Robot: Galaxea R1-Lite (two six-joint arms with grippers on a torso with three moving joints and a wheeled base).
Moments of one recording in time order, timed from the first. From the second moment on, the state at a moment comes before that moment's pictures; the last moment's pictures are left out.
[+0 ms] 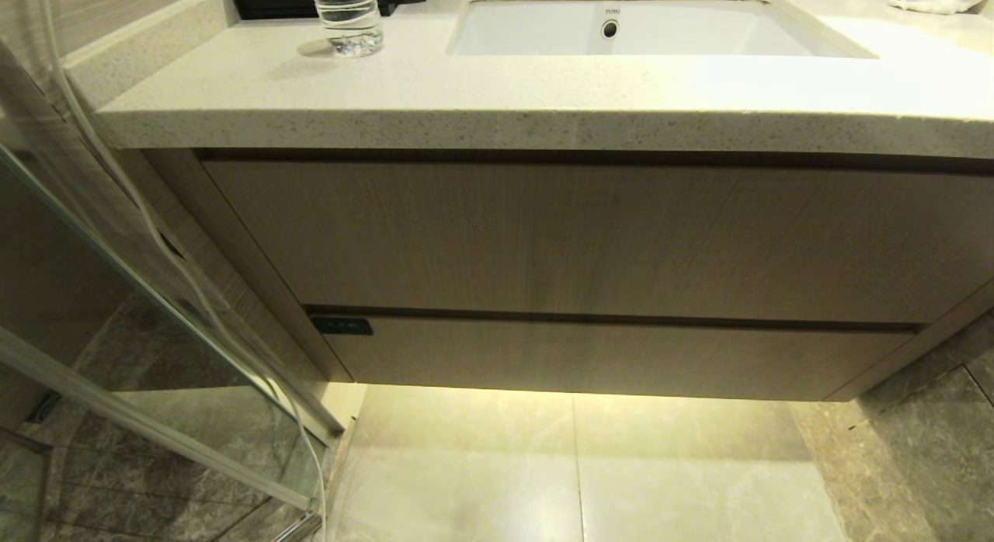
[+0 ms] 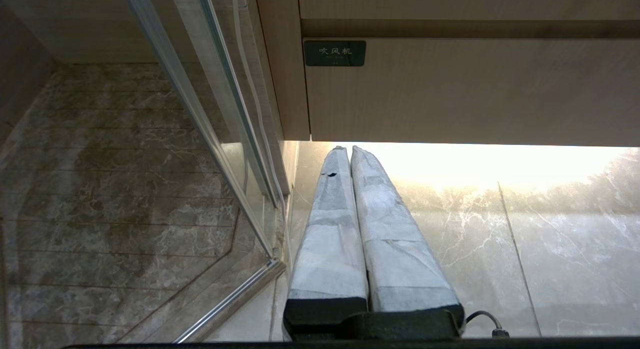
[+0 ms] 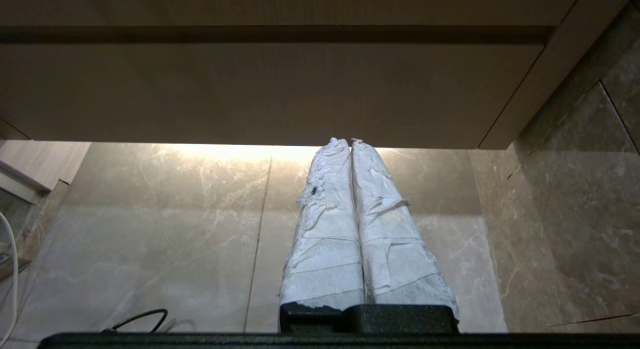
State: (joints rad) left arm 0.00 0.00 0.00 0.00 0.00 0.00; right arm 0.00 0.00 0.00 0.00 0.00 0.00
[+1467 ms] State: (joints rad) left arm 0.00 0.00 0.00 0.00 0.00 0.00; right arm 0.00 0.00 0.00 0.00 -0.01 0.02
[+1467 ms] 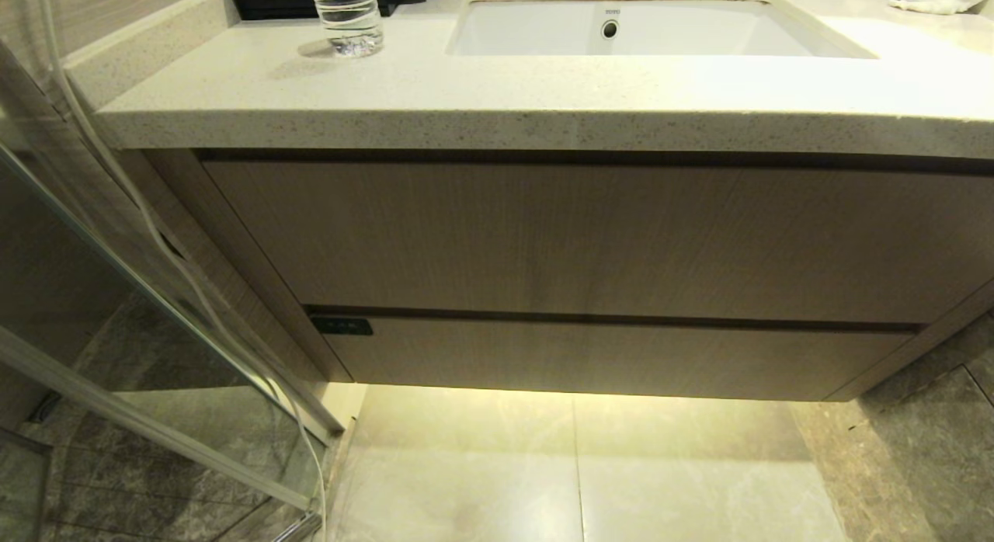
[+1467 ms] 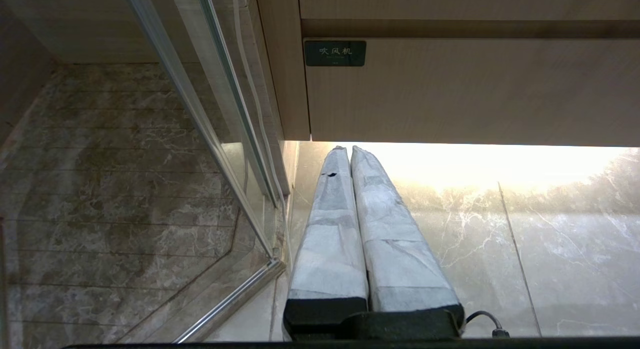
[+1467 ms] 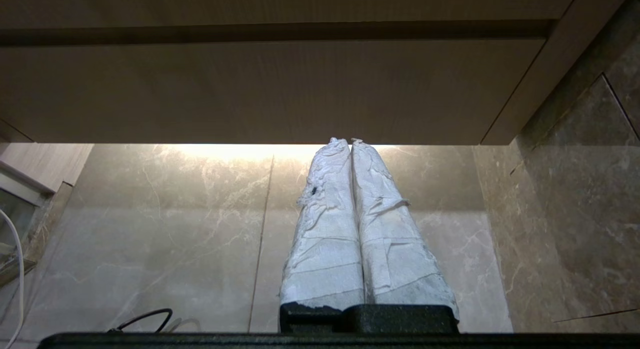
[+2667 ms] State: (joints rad) left arm 0.00 0.00 0.00 0.00 0.00 0.00; right arm 0.00 0.00 0.00 0.00 -0.01 0.02
